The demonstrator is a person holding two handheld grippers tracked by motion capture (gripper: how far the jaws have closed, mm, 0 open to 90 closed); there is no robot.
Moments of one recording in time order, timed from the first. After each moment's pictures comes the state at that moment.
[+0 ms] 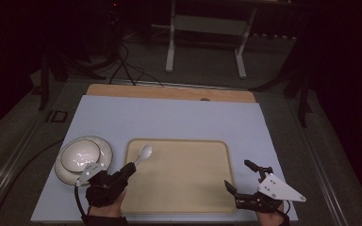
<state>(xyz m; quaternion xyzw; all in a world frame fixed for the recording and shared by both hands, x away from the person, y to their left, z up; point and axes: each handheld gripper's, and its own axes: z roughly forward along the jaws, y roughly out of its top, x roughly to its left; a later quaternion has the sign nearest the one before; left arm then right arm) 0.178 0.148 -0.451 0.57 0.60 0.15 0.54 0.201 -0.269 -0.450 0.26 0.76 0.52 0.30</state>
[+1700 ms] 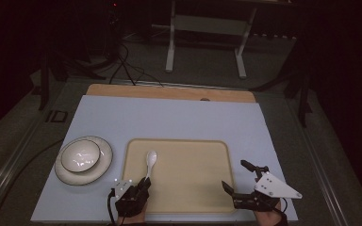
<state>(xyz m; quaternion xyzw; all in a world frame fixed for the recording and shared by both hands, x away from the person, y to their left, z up) 0.185 0.098 -0.547 0.56 0.65 0.17 0.48 0.205 -0.264 -0.453 0.26 0.77 0.52 0.28</state>
